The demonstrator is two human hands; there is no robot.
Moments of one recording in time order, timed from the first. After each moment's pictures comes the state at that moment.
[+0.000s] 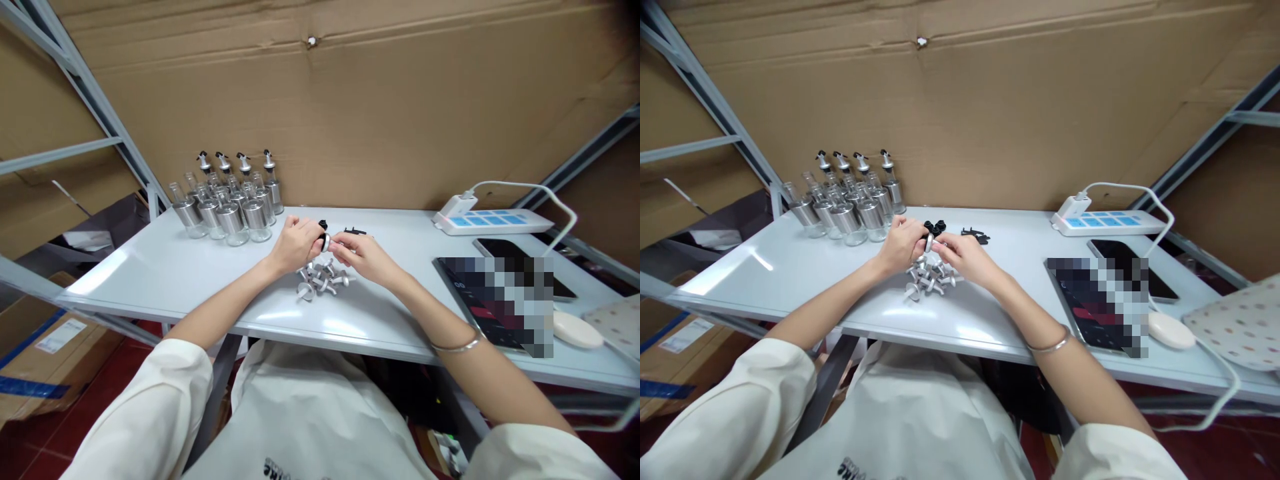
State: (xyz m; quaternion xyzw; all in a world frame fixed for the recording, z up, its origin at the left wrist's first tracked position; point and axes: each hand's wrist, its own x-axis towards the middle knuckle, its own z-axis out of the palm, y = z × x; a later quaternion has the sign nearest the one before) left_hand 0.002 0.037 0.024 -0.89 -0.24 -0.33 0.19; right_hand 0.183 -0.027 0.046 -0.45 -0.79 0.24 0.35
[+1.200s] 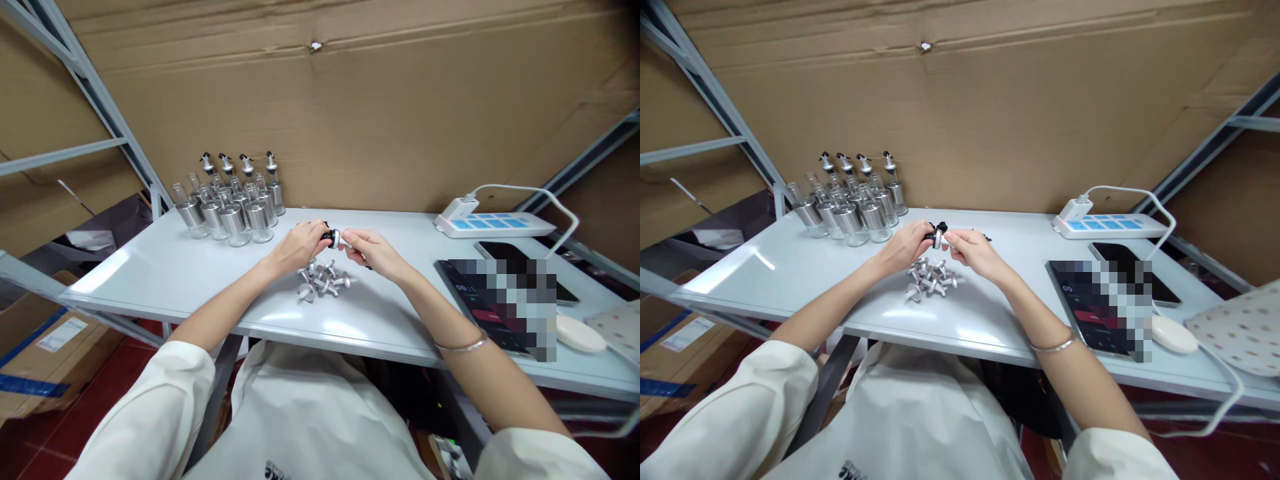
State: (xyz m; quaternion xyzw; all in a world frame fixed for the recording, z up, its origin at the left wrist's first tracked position) left_hand 0.001 0.034 0.035 -0.92 -0.22 -0.30 0.10; right_hand 0.191 -0.020 0.049 -0.43 -0.67 0.44 0.40
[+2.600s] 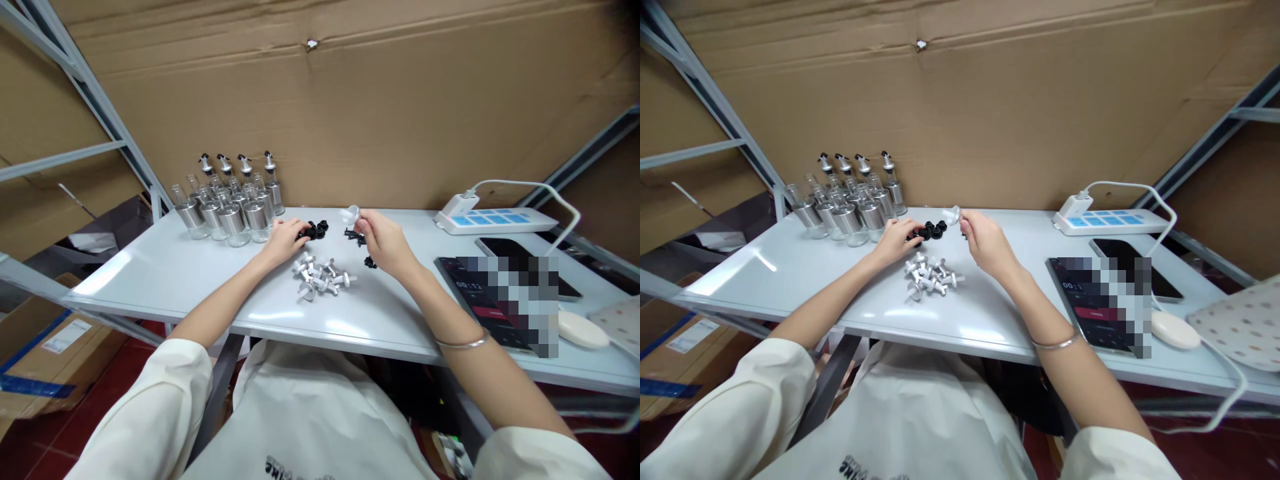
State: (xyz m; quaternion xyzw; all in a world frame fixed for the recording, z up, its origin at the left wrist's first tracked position) left_hand -0.015 0.062 0.018 -0.88 -0.41 -0.24 -0.02; right_hand 0.211 -0.013 0.043 -0.46 -0.78 -0.04 0.42
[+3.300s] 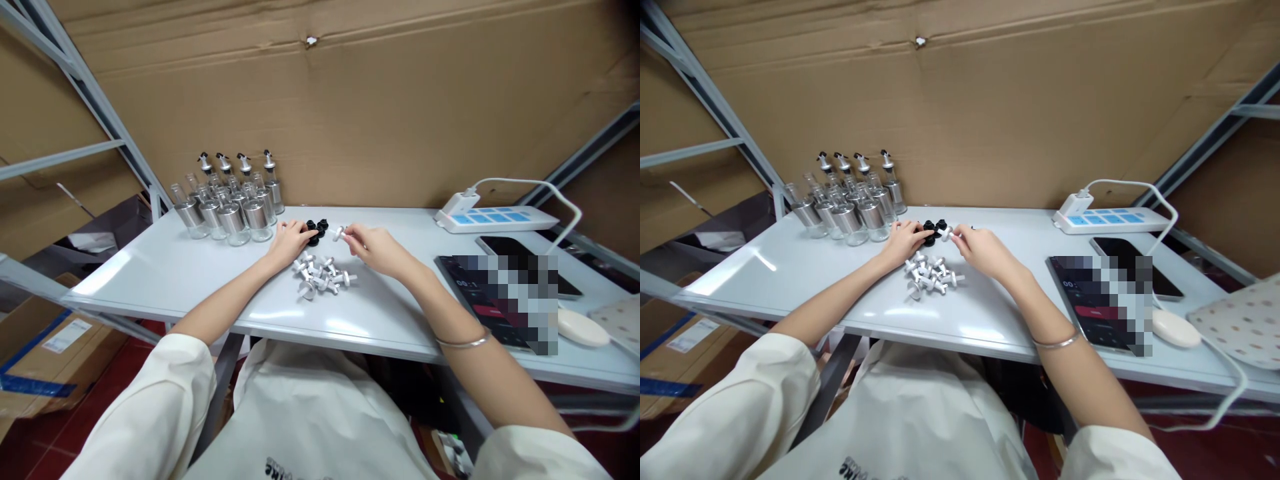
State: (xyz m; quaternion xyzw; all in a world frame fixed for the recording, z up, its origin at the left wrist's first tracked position) left_hand -0.006 0.067 -0.003 -0.90 -0.40 -0.18 0.08; right_hand 0.210 -0.014 0.039 -0.53 -0.81 0.05 0.25
